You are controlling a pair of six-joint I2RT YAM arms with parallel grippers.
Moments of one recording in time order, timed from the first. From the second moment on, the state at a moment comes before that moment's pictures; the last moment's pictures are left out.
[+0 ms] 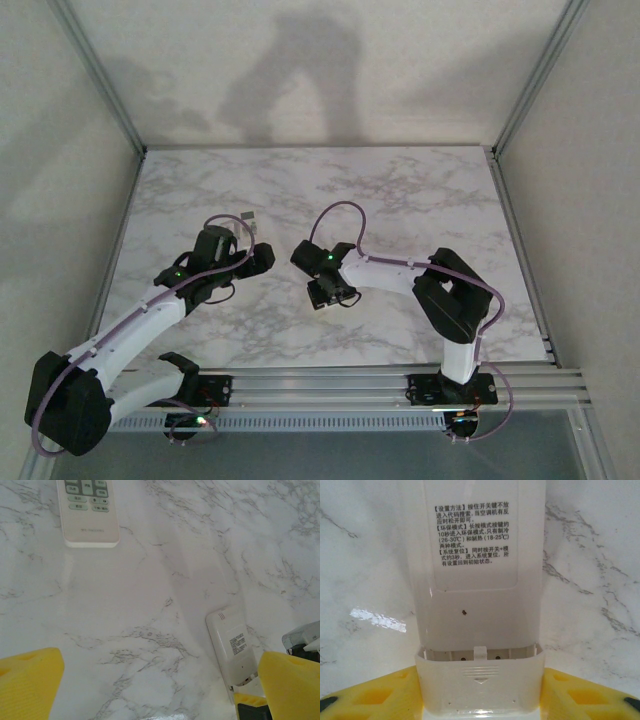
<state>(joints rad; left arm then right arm) -0.40 1.05 0.66 -0.37 0.03 -0.66 0.99 1.85 1.22 -0.78 0.12 0.56</state>
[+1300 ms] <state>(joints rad) -0.40 1.09 0.66 -0.35 0.07 -0.65 0.99 1.78 1.19 -0.80 0.13 0.63</state>
